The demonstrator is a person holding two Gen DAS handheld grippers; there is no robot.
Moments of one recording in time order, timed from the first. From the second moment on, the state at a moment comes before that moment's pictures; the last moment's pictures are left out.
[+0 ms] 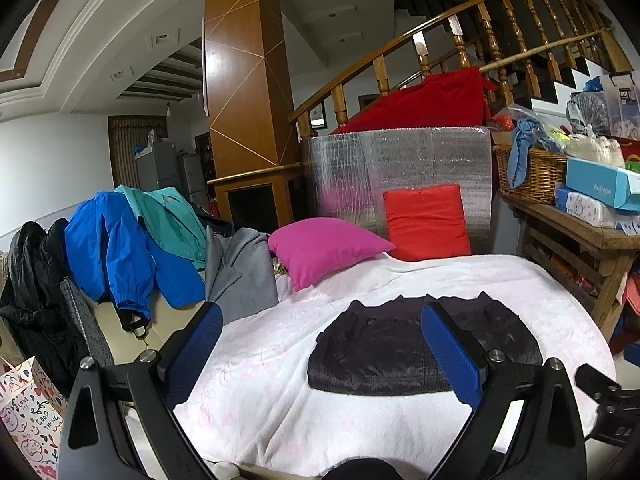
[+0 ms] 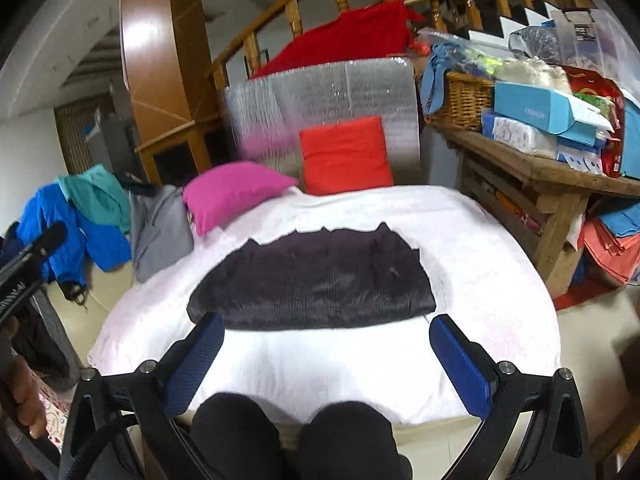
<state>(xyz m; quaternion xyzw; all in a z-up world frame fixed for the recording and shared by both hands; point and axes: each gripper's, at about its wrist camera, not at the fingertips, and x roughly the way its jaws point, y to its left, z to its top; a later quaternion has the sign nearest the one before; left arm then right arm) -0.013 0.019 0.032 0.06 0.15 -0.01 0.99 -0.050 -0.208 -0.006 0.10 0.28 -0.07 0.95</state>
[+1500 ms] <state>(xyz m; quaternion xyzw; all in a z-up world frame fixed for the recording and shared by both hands) -0.001 0.023 0.003 0.07 0.20 -0.03 0.98 -0.023 -0.192 -0.011 0.08 0.27 -0.11 0.95</state>
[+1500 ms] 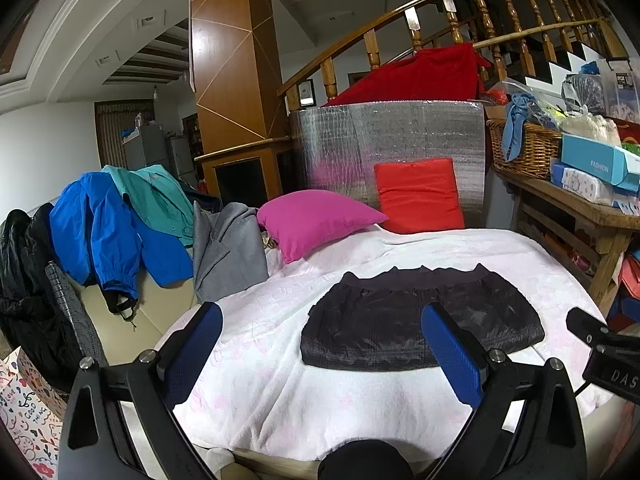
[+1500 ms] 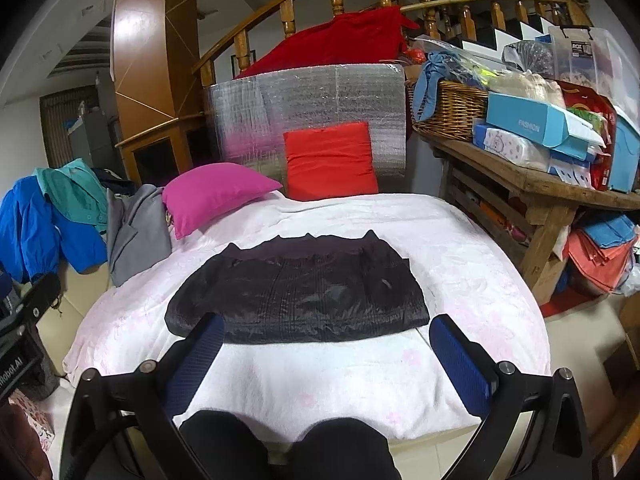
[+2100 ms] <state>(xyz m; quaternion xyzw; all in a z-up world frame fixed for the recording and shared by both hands) 0.039 0.024 -0.007 0.07 0.22 -0.04 0.97 0.019 -0.194 -0.009 0.07 0.28 -0.12 0.95</state>
